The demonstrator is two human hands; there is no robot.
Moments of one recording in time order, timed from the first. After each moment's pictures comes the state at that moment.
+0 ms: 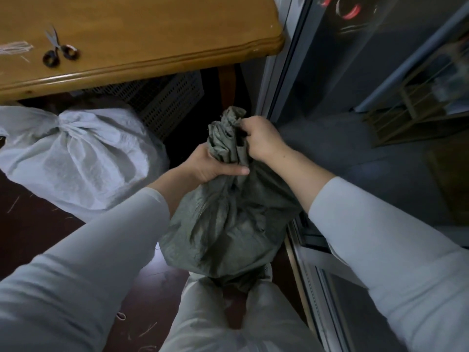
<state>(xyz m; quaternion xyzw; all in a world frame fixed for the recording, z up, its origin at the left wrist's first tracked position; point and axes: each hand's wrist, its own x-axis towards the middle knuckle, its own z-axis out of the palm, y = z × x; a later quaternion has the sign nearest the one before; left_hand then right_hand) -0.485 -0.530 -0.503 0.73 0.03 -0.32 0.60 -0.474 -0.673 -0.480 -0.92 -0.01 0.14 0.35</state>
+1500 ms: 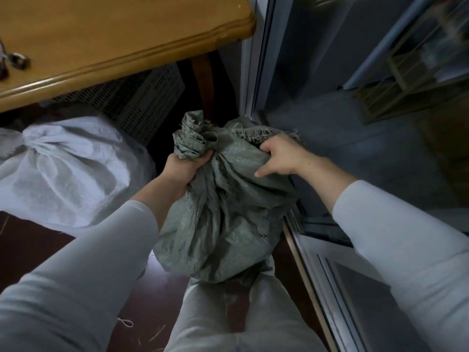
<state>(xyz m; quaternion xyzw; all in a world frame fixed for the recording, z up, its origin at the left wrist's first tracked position) -0.466 -0.547 -0.561 0.67 0.25 -0.26 0.65 -0.496 -0.762 -0.533 -0.92 0.05 0.28 0.28</state>
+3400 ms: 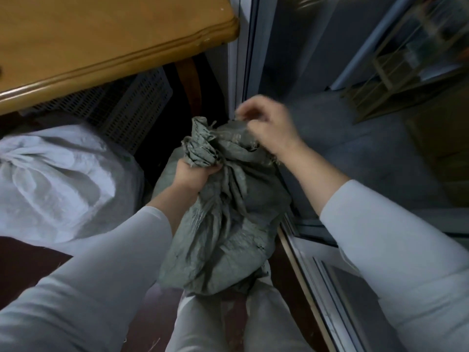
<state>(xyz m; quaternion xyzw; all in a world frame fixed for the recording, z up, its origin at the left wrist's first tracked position) -0.478 -0.596 -0.552 0.72 0.22 -0.24 0.62 -0.471 -0.759 -0.516 -0.84 0.09 -0.01 0.54</state>
